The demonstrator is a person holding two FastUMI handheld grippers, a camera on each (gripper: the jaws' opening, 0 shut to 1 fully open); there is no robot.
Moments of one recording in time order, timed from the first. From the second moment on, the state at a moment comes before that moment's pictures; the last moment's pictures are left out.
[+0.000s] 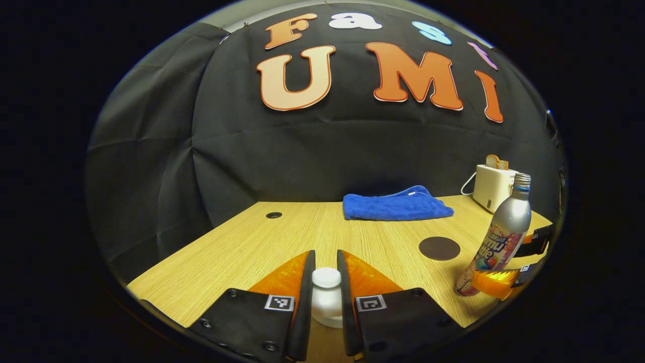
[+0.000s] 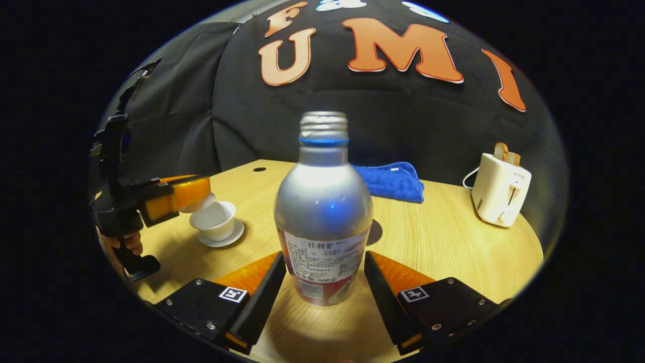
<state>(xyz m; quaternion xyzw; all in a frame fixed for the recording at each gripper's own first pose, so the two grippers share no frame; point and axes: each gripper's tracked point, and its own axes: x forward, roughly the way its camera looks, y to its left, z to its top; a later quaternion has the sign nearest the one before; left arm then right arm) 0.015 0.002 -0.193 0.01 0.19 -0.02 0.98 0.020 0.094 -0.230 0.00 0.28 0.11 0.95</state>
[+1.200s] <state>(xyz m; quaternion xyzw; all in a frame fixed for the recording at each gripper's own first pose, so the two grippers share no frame) -0.005 0.058 -0.188 0.01 0.18 0.02 0.98 0.033 0.071 -0.210 -0.20 0.30 0.07 0.93</state>
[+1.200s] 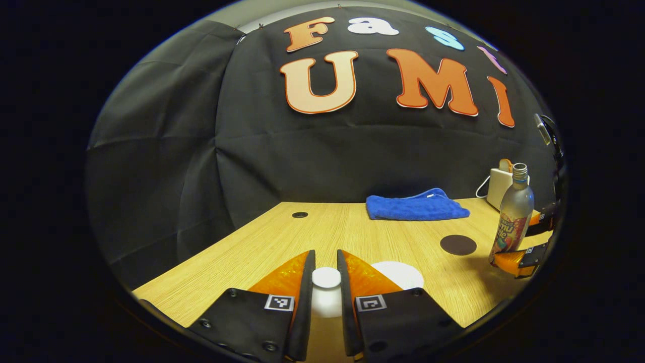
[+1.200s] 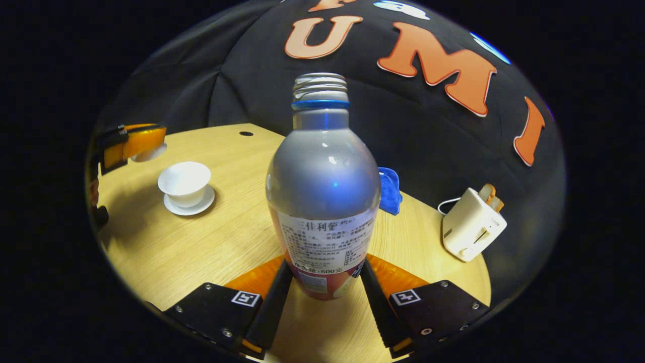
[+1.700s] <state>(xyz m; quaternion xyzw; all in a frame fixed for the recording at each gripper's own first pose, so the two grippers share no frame) -0.020 0.094 -0.190 0.01 0.18 0.04 0.98 0.074 0.089 -0.186 -0.36 0.24 0.07 0.90</state>
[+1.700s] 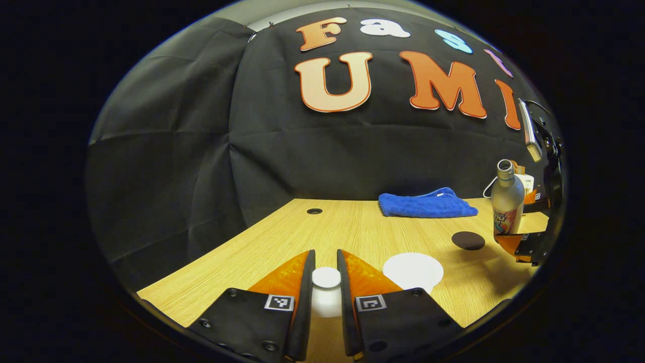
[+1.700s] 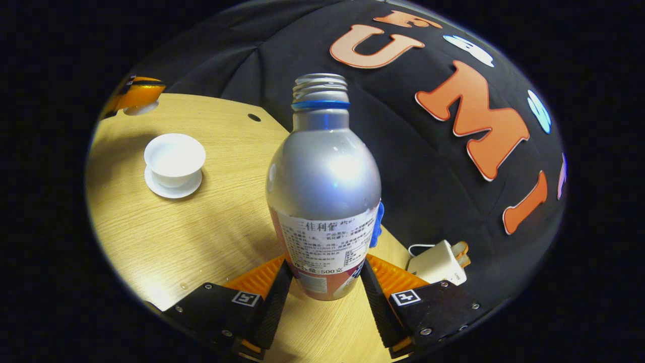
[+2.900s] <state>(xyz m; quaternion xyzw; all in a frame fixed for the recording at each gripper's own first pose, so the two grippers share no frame) -0.032 0.130 -0.193 0.00 0.18 0.07 0.98 0.116 0.152 -0.162 -0.63 0.08 0.08 0.77</state>
